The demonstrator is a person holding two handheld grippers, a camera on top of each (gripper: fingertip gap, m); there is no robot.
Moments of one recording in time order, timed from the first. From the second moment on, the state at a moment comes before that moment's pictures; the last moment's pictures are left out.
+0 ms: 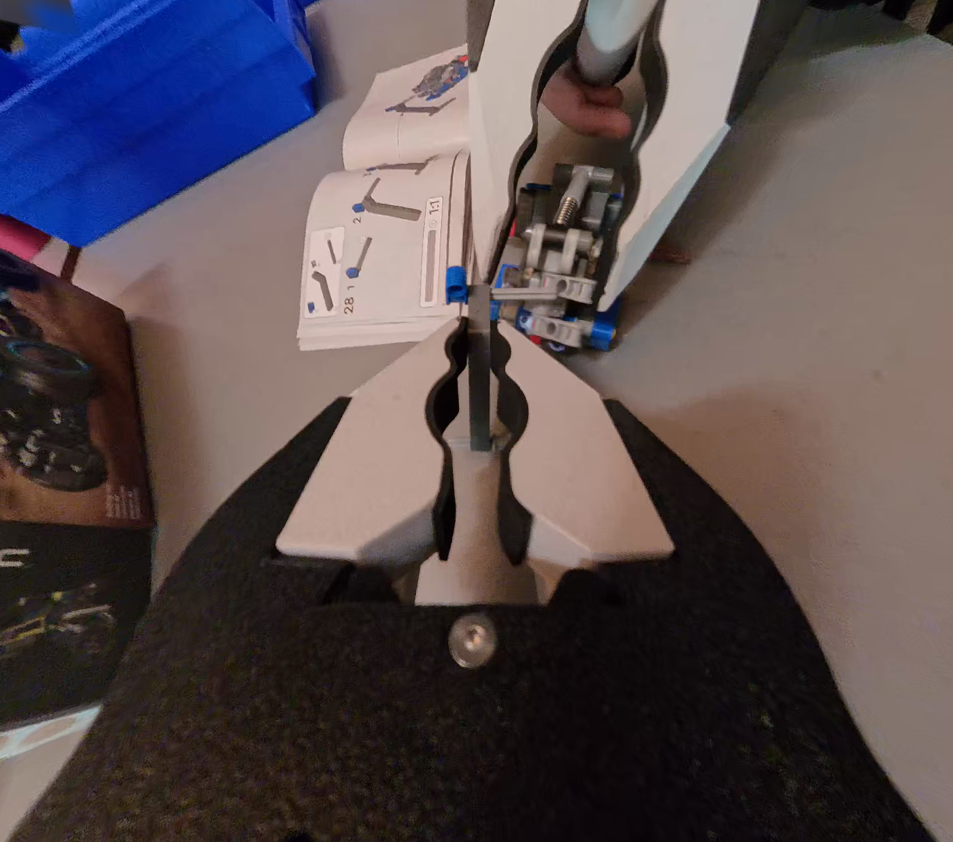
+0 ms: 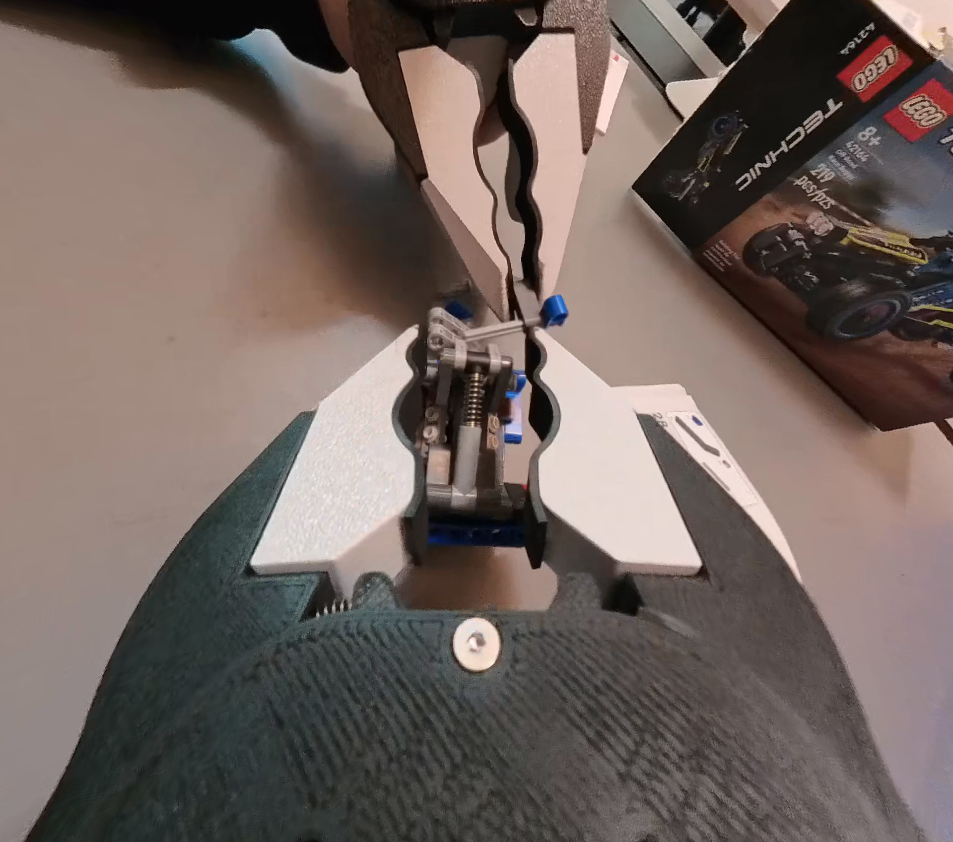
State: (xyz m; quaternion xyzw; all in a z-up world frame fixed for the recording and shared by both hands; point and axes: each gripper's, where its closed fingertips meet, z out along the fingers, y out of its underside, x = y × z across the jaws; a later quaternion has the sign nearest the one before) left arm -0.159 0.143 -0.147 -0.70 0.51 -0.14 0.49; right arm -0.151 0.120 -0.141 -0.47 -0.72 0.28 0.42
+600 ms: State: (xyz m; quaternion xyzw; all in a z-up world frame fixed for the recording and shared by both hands) left arm -0.156 0.169 -0.138 -0.63 0.55 -0.07 0.54; right arm -0.150 0.148 -0.134 -0.53 -0.65 0.28 0.47
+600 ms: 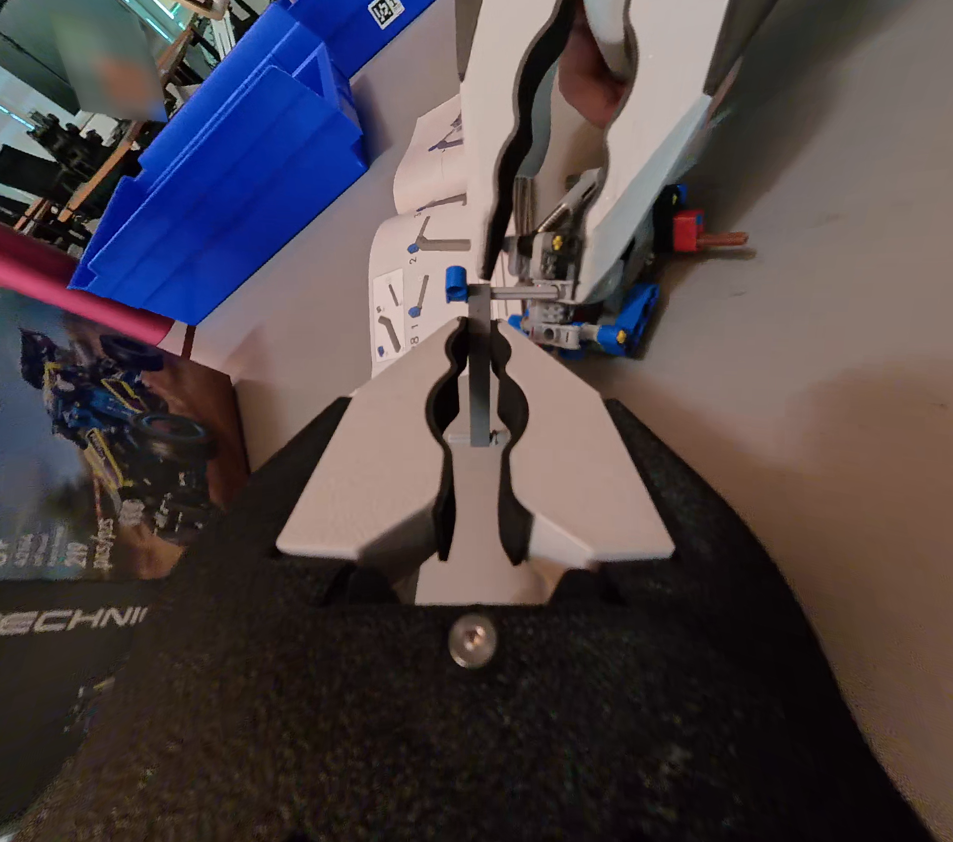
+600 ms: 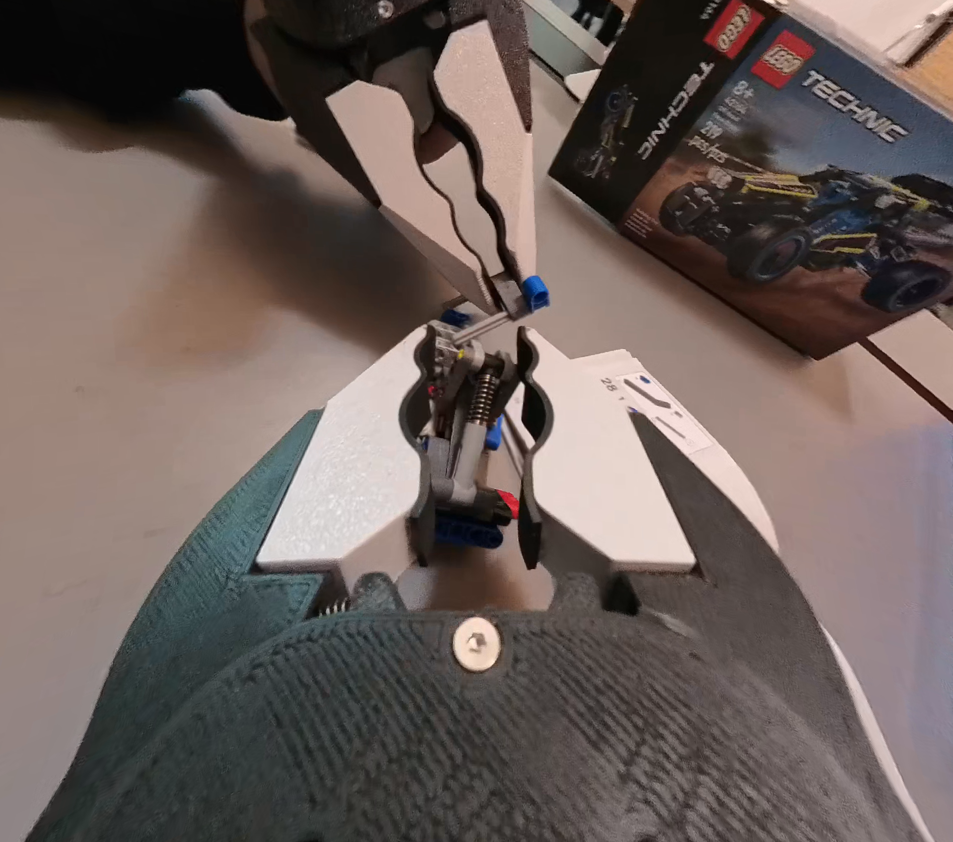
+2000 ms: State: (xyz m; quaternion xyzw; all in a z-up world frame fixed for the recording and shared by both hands) left arm -0.110 0.158 -0.133 -0.41 0.60 0.37 0.58; right arm -0.099 0.149 -0.142 -0.48 -0.72 0.18 0.47
